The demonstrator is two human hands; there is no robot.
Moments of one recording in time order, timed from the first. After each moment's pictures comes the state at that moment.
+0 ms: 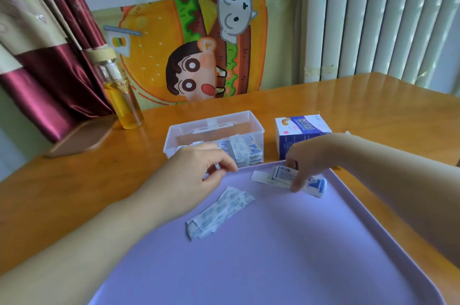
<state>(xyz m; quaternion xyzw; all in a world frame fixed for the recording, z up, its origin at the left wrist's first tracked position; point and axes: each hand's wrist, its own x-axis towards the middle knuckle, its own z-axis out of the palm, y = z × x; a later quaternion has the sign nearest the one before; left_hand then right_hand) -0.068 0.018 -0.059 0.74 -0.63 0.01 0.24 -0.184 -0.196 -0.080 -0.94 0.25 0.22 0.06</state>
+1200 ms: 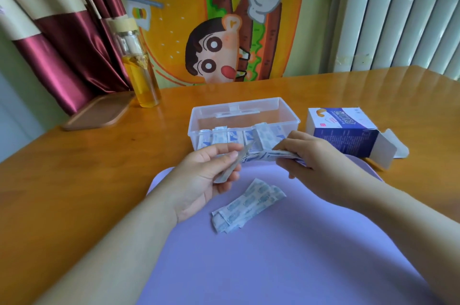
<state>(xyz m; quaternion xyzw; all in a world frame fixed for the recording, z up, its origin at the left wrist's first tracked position) -0.033 0.018 -0.102 0.61 -0.26 -0.40 0.64 -0.175 -0.133 -0.102 -0.94 0.12 -0.21 0.22</state>
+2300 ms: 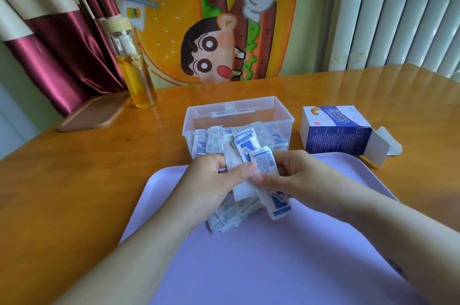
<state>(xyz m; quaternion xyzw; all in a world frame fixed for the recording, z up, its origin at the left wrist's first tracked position) -0.059 0.018 -0.104 0.68 -0.37 -0.29 0.56 -0.173 -0.112 -0.110 -0.80 0.16 -0.09 0.57</state>
